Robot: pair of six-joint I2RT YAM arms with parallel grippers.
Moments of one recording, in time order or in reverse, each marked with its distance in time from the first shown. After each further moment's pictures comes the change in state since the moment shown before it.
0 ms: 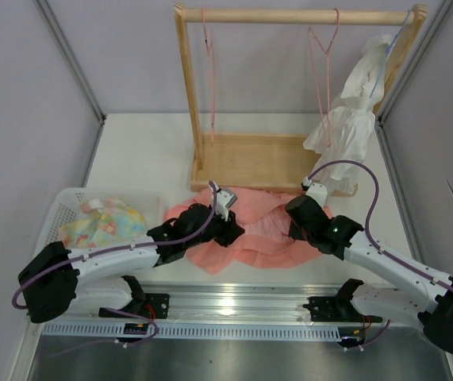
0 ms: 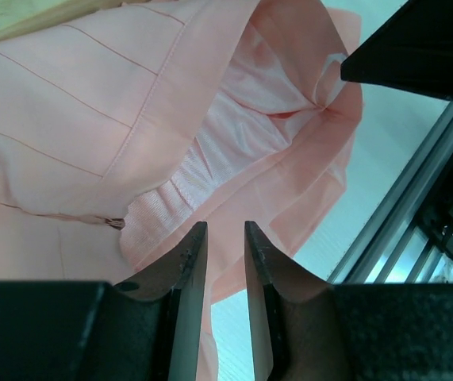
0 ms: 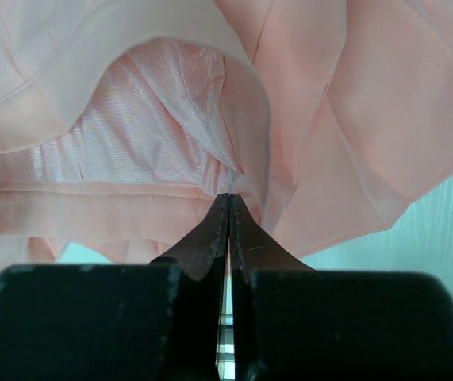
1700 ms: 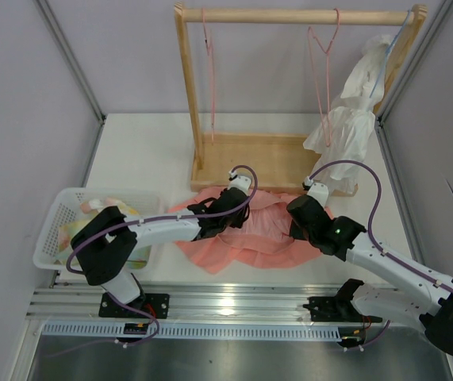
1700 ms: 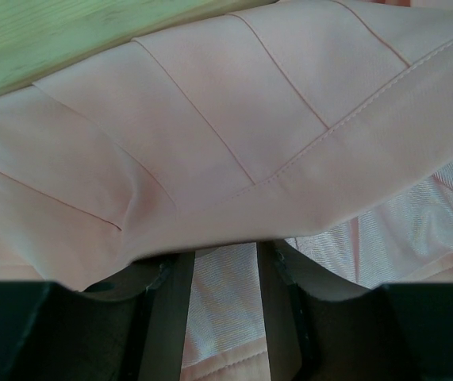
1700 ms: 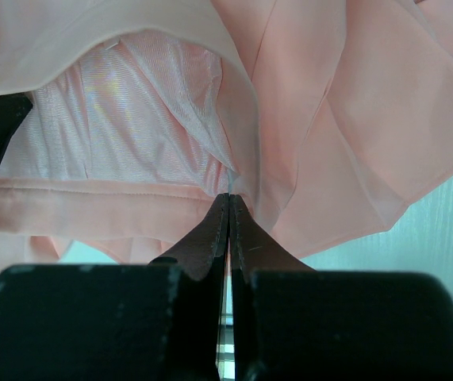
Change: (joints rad) left arm 0.012 0.441 0.355 -0.262 -0.376 -0.026; right arm 0.000 -0.021 0.000 0.000 0.001 -0.005
